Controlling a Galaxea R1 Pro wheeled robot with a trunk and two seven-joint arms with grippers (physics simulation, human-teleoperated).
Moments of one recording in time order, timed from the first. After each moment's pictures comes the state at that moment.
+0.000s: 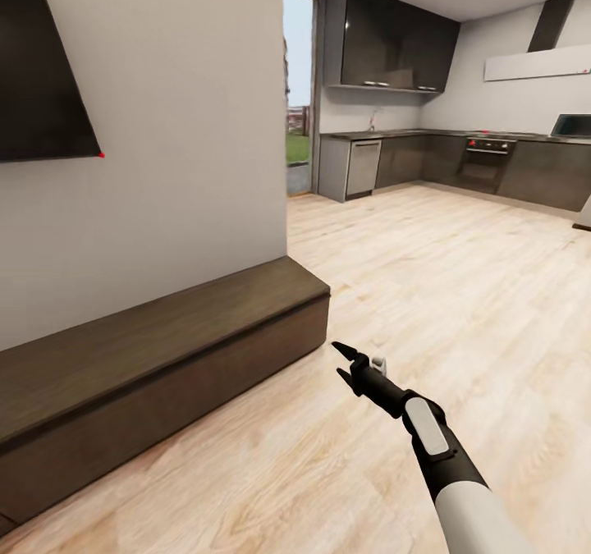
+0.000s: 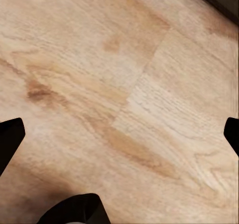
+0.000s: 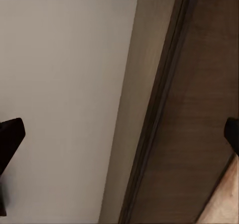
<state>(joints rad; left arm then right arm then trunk) 0.37 0.01 0.44 -1.42 0.94 0.24 0.34 -0.60 0.08 -0.22 -0.80 -0.89 0.66 0.45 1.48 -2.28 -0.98</state>
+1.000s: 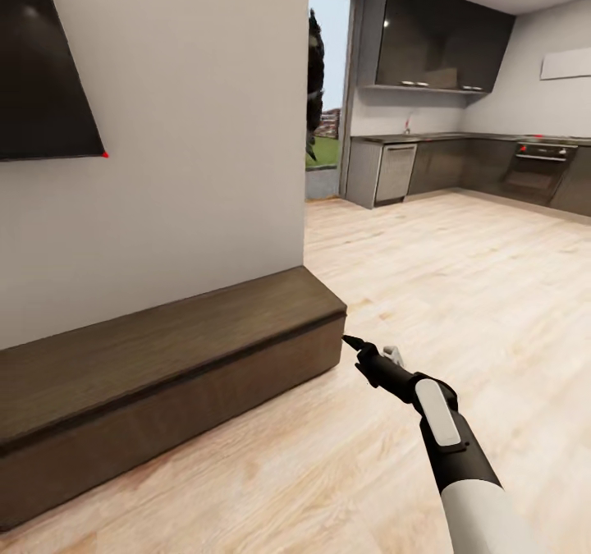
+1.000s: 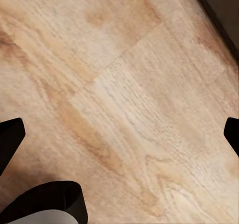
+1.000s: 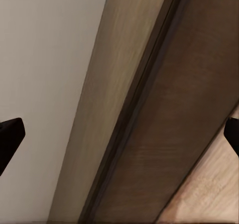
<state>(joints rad) 0.38 -0.01 0.51 -1.42 1.11 0.26 0.34 -0.59 0.08 -0.21 -1.03 -0.90 0.69 0.09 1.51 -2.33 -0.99</state>
